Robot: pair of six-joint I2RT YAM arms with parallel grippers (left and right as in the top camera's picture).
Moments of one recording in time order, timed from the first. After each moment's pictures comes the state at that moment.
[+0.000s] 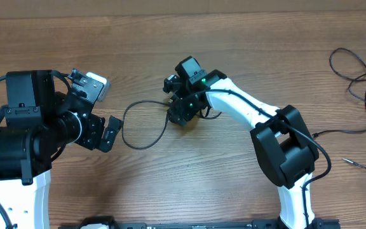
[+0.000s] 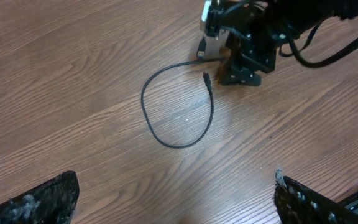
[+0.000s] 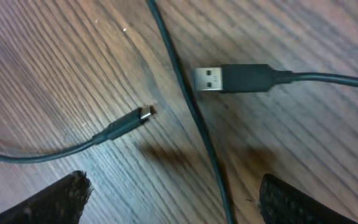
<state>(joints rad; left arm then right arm) 0.05 1.19 1.60 -1.44 0.28 0.40 0.60 2.14 1.57 -0.70 -0.25 -0.23</state>
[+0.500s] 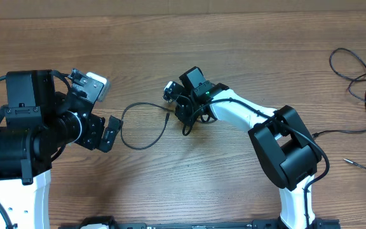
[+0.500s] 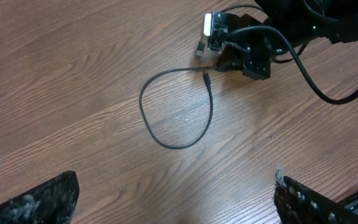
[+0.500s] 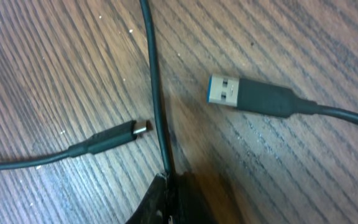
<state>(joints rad) 0.05 1.19 1.60 -1.44 0.28 0.40 0.60 2.12 1.39 -0.43 -0.27 -0.35</state>
